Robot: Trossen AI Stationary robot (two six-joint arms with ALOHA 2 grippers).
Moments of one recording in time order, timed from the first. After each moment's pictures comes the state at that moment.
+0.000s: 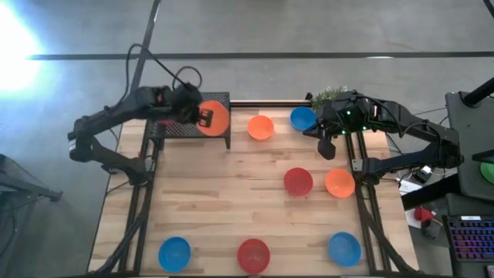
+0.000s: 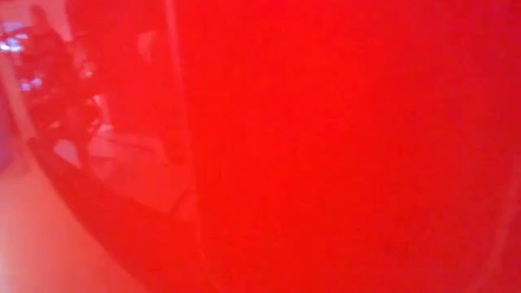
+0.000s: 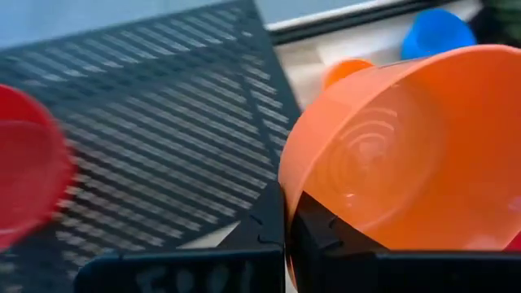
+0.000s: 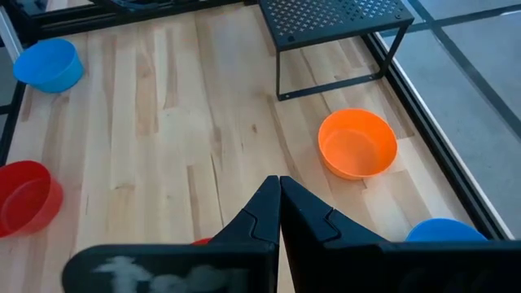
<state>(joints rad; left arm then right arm) 0.36 1.29 1.55 -1.25 -0.32 -0.82 -0.25 1.07 1.30 -0.94 -0.08 0.05</state>
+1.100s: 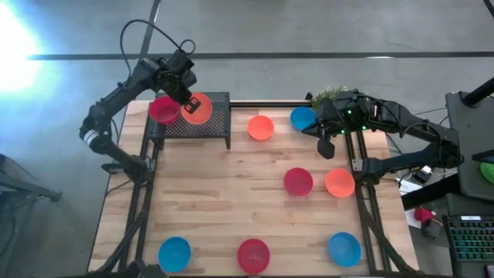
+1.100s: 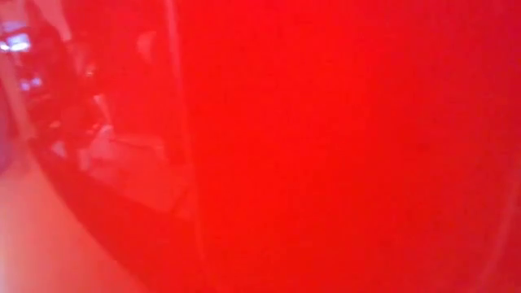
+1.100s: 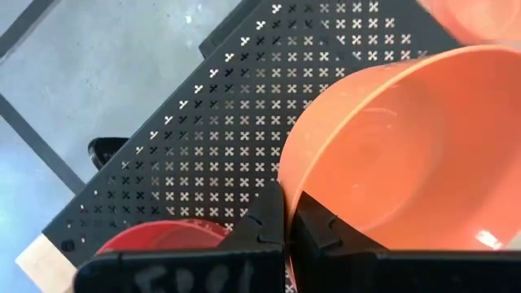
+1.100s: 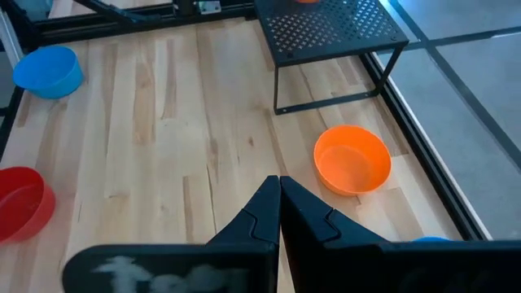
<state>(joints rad) 0.85 1.47 1.58 -1.28 -0.06 0.08 -0.25 1.07 1.30 -0.90 -0.08 0.02</state>
